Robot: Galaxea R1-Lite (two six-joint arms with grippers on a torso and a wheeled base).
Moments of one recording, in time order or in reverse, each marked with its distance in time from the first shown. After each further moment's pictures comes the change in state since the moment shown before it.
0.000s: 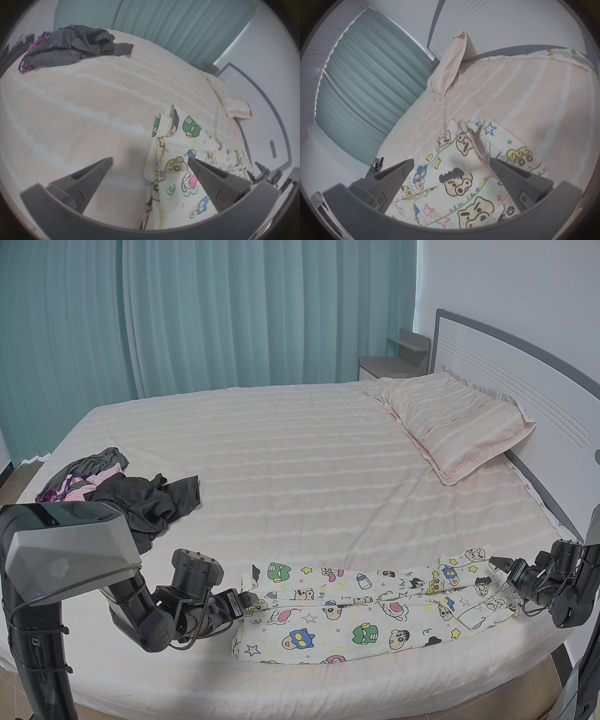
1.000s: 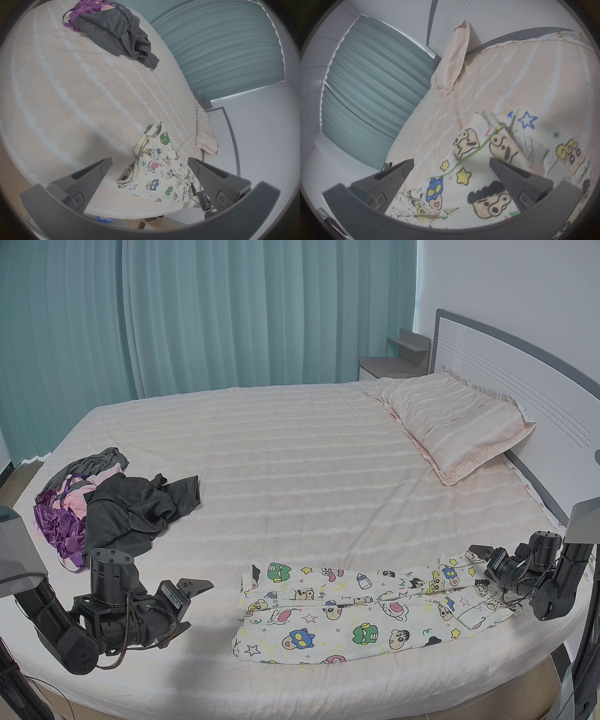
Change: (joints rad) left arm 0.133 -0.352 0.389 -0.207 -0.242 -0.404; right arm 0.121 0.092 -0.167 0.019 -0.028 0.161
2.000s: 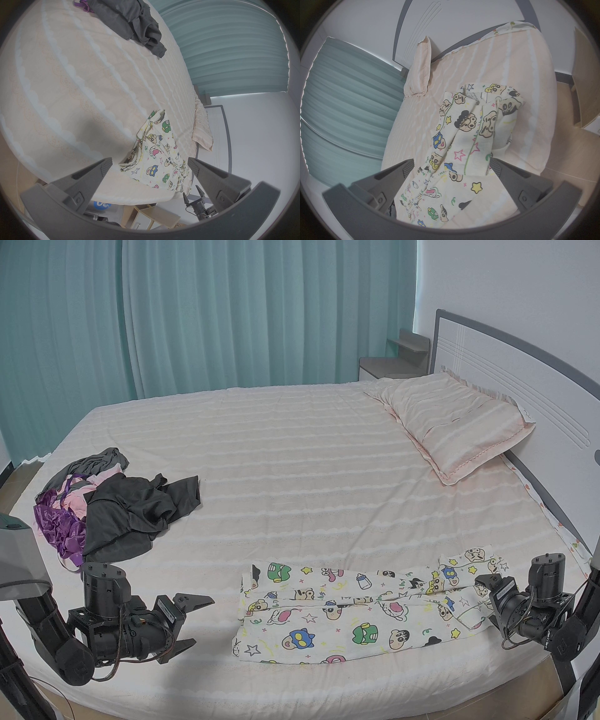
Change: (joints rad) left arm 0.035 0.037 0.114 -0.134 -0.149 -0.062; right arm 0.329 -0.416 0.410 0.183 -0.489 0.445
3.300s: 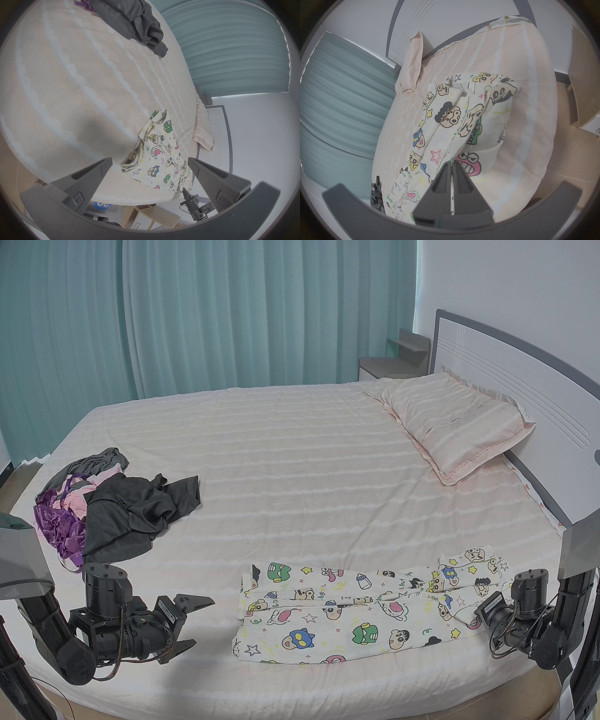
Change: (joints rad) left arm 0.002 0.013 -0.003 0.000 0.000 0.000; right arm 0.005 0.243 0.034 -0.214 -0.031 -0.007
